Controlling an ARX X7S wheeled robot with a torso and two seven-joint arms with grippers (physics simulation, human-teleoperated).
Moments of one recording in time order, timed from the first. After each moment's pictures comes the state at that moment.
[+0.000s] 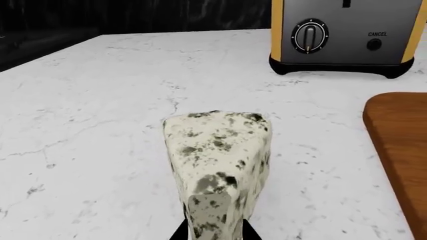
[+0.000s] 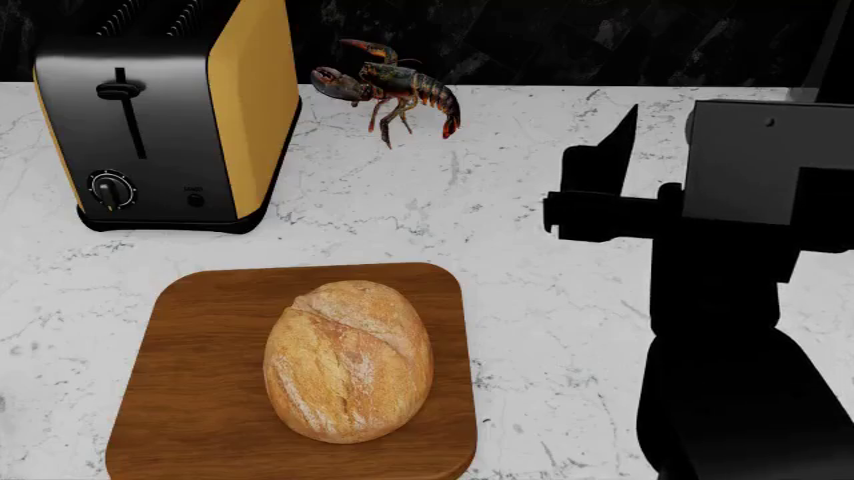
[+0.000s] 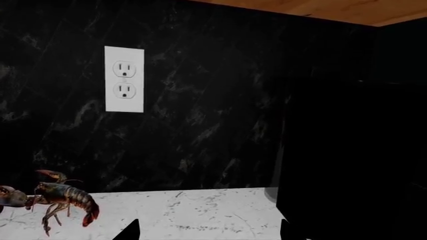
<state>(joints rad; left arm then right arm) -0.02 -0.46 -0.05 0.64 -0.64 -0.85 -0.71 0.77 0.32 -0.12 -0.31 0.37 0.90 0.39</state>
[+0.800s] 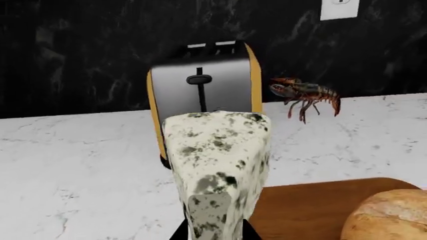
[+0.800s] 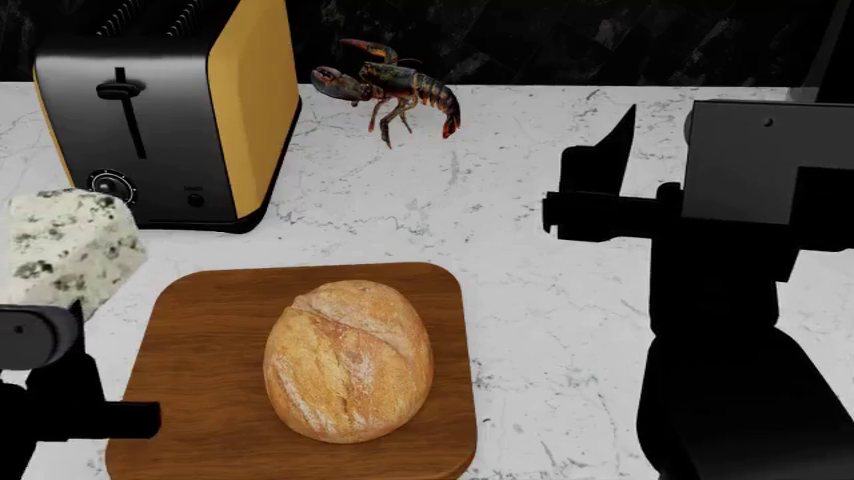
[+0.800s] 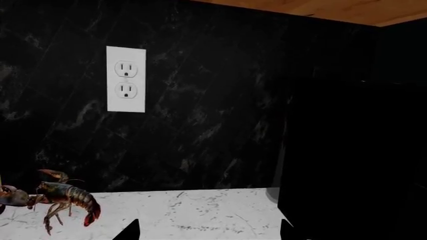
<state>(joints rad) -0.47 -0.41 0.07 0.76 -0.90 -1.19 -0.78 0.77 0.33 -0.13 -0.30 0.38 0.89 0.39</state>
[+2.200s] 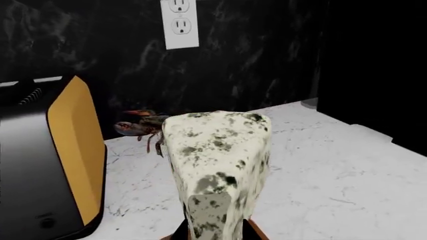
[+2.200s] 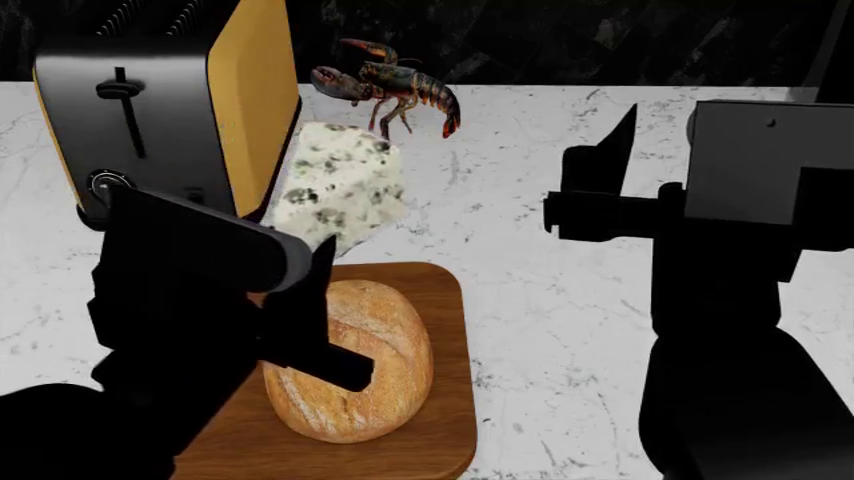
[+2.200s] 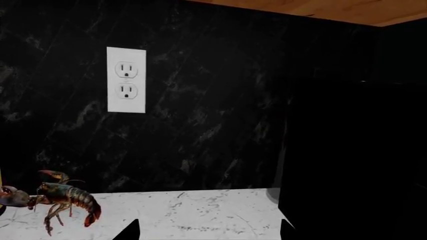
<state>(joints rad) -0.78 -0.25 0.43 0.42 -0.82 -1.00 -0.49 0.77 0.34 -0.13 -0.30 0.40 0.88 0.40</state>
